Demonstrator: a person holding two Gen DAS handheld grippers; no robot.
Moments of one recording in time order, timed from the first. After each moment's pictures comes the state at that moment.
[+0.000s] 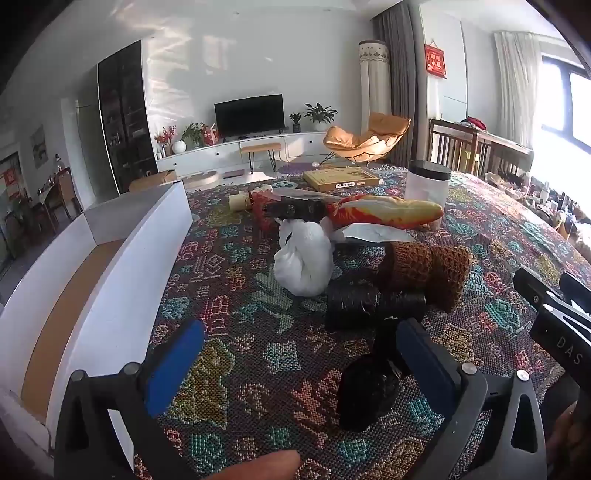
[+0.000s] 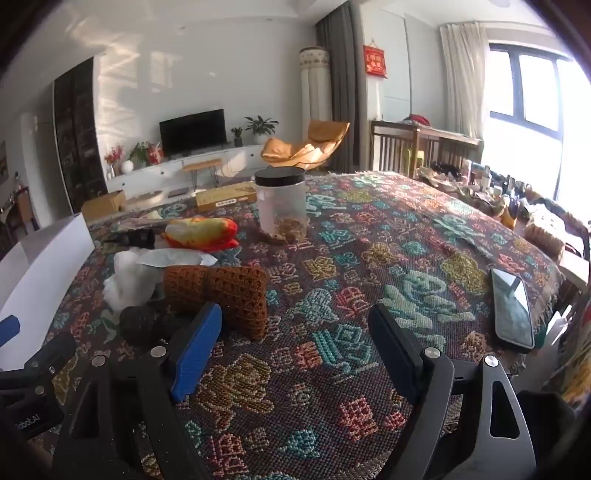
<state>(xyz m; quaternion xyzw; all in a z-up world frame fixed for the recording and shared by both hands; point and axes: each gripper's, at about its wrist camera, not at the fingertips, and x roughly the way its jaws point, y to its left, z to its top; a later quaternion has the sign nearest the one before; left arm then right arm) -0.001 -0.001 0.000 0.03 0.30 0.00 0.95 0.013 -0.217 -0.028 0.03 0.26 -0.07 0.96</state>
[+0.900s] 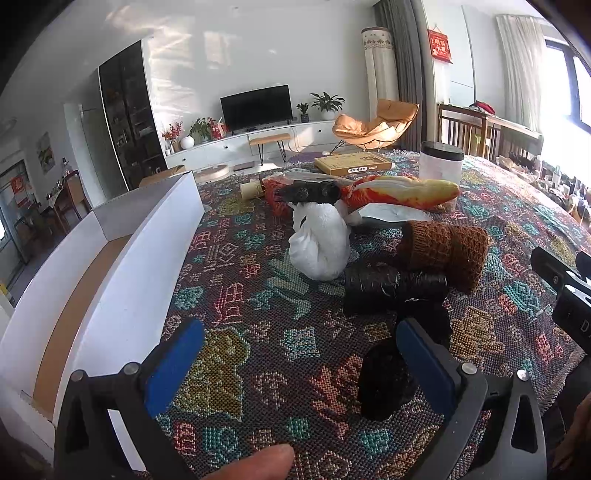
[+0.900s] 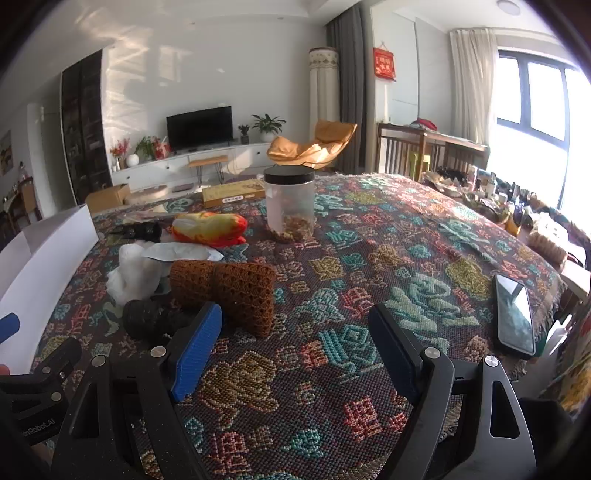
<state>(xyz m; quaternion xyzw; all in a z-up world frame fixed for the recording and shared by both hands) 0.002 0.003 -0.011 0.05 0.33 0.03 0.94 0.013 -0.211 -0.029 0.03 0.26 -0.06 0.96</state>
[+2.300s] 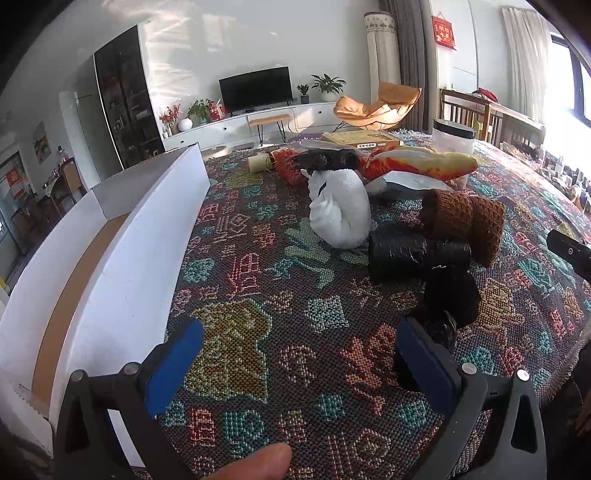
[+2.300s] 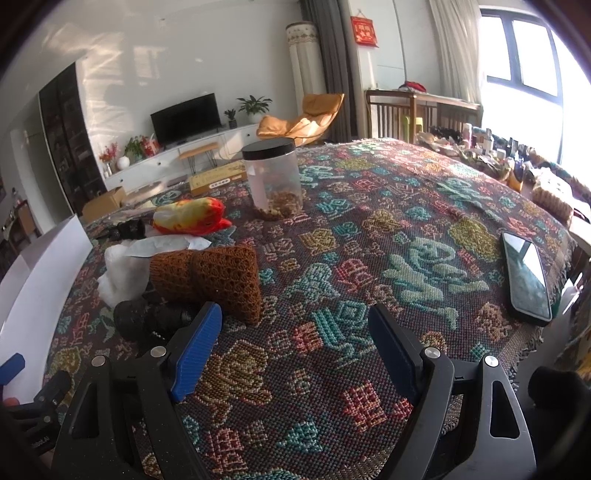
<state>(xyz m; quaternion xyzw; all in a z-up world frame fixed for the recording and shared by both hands) 0.002 0.031 -0.031 0.05 0.37 0.02 0.93 0.028 -0.234 -0.047 0.08 0.32 -0.06 0.94</state>
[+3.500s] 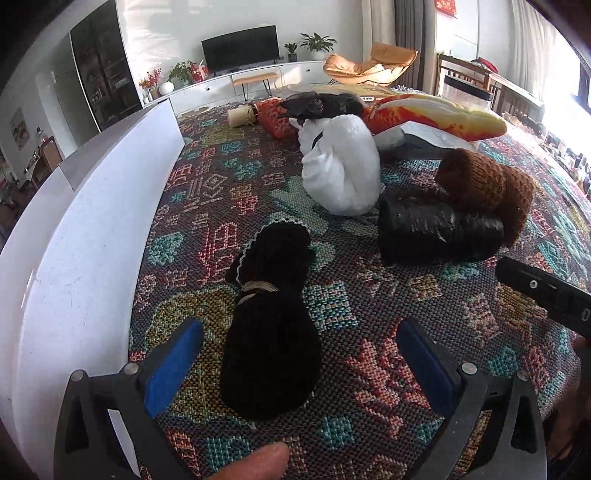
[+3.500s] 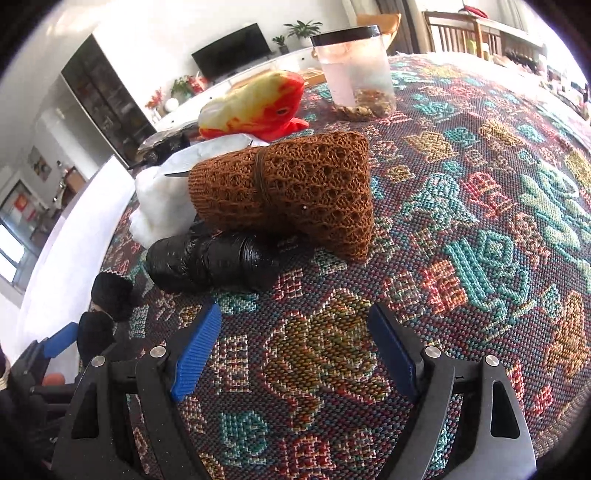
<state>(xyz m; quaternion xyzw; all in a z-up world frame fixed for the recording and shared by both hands) 0.054 0.038 -0.066 0.04 0.45 0.00 0.89 0.055 -0.214 -0.101 0.15 0.44 0.09 0.88</state>
